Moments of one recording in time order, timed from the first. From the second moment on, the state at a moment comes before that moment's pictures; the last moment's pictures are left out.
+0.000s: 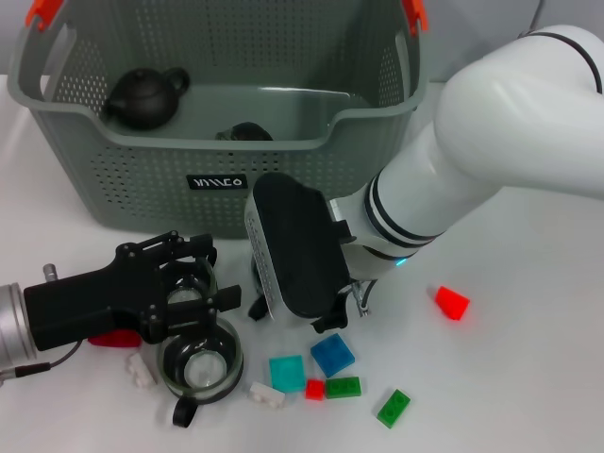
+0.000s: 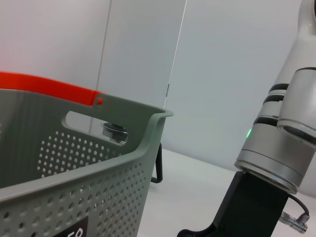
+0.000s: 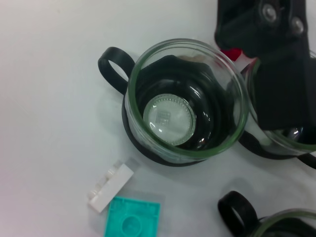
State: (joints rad) left arm -0.40 -2.12 0.39 0.59 2.11 1.73 -1.09; right arm 0.99 2.12 -2.02 -0.89 -2.29 -1.04 1.96
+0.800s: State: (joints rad) left arm -0.40 -2.12 0.39 0.59 2.11 1.74 -1.09; right arm 0.99 2.11 -2.00 -0.96 -2.28 -1.14 2.05
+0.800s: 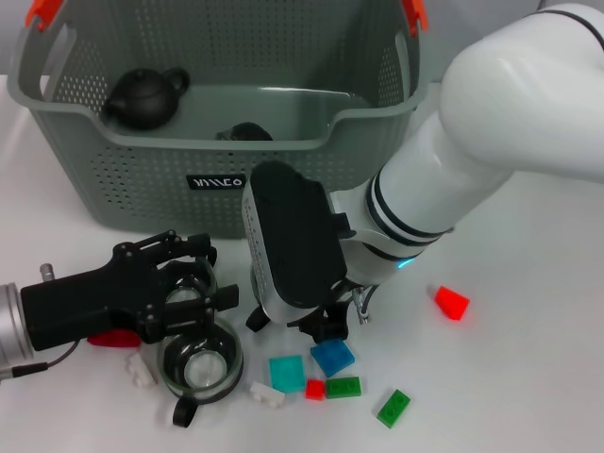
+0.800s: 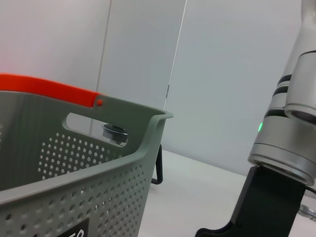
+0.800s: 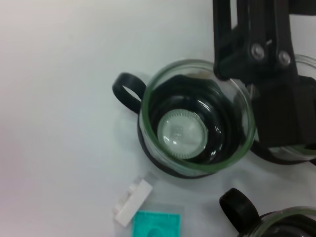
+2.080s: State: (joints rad) left arm -0.39 -2.12 0.37 0.60 2.11 1.74 -1.08; right arm 0.91 2.10 -1.28 -1.58 -2.22 -1.71 2.20
